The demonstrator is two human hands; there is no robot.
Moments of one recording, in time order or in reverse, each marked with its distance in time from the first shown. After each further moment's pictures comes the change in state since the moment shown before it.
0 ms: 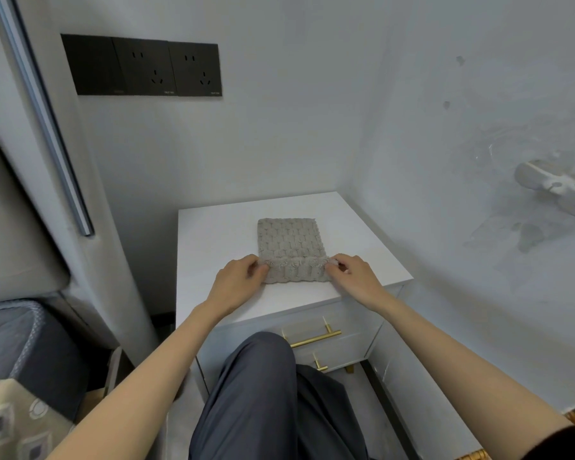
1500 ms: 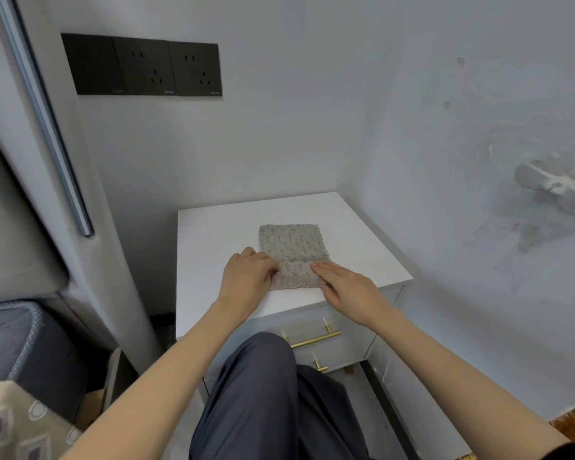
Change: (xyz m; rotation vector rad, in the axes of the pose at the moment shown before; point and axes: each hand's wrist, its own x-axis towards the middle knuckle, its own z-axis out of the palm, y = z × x) left_hand 0.000 0.023 0.005 0.535 0.146 0.260; right_hand -0.016 0.009 0.012 -0.591 -0.064 -0.352
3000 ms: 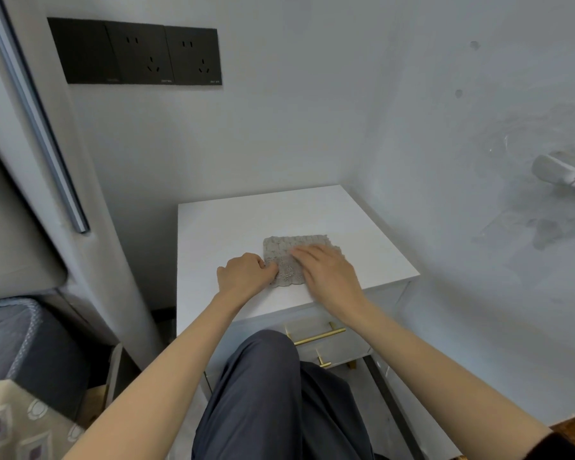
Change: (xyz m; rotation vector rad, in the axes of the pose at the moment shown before) left_hand 0.014 -0.009 0.014 -0.300 -0.233 -0.516; right_hand 0.028 -0.050 -0.004 0.012 0.257 -0.029
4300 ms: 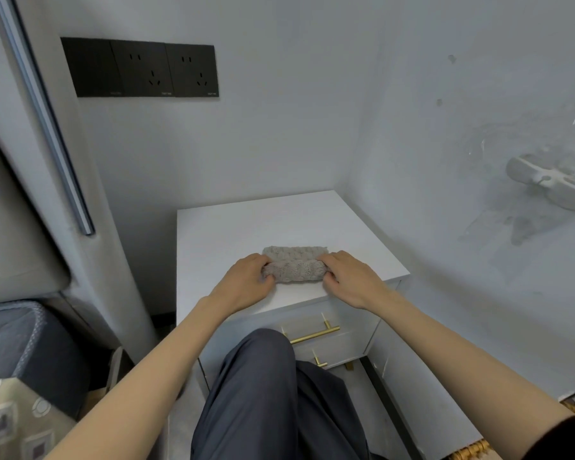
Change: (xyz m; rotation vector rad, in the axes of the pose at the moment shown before) left_hand -0.022 -0.005 -0.014 -0.036 -0.070 0.484; right_hand -0.015 0.049 -0.021 0.069 -0.317 0.082
